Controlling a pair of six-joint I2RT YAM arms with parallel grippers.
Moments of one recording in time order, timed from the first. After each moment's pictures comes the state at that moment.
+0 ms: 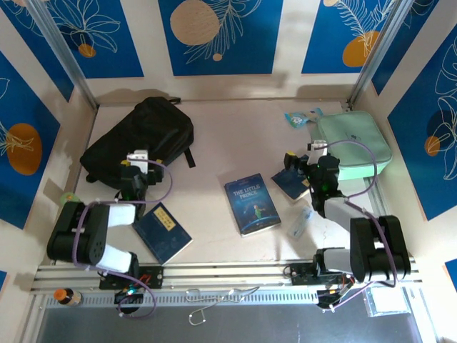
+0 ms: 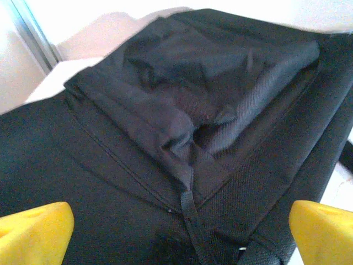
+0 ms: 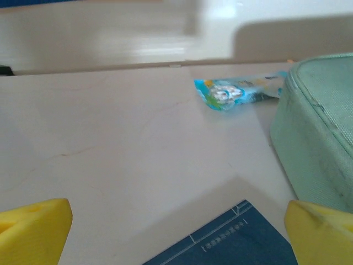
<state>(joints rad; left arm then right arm) -0.11 1.40 0.34 0.76 -0.21 0.05 0.07 1.26 0.42 0.53 -0.06 0.09</state>
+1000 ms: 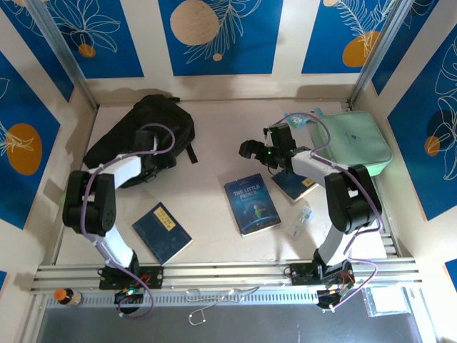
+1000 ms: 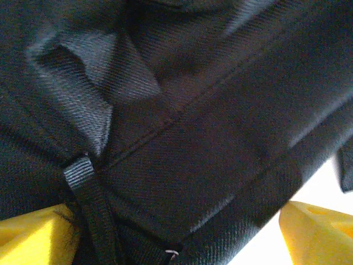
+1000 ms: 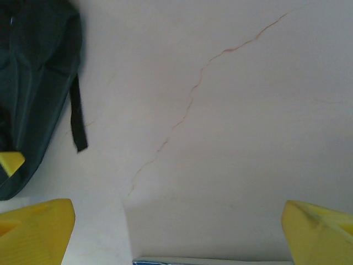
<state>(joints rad) -0.14 1.74 1.03 -0.29 0.03 -0.38 0.35 1.73 1.05 -0.12 -0.32 0.62</state>
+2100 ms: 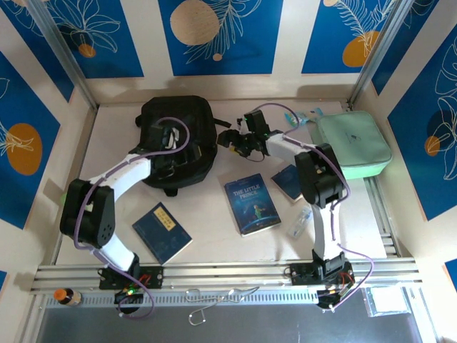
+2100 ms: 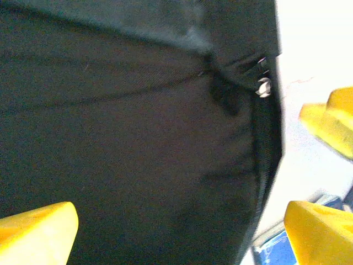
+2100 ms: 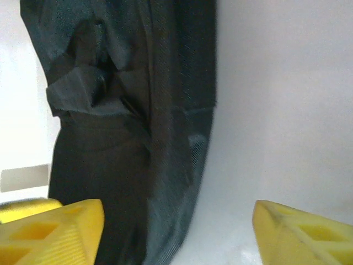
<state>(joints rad) -0.31 1.62 1.04 -0.30 0.22 -0.56 0.43 2.14 1.54 -0.18 -0.52 0.73</state>
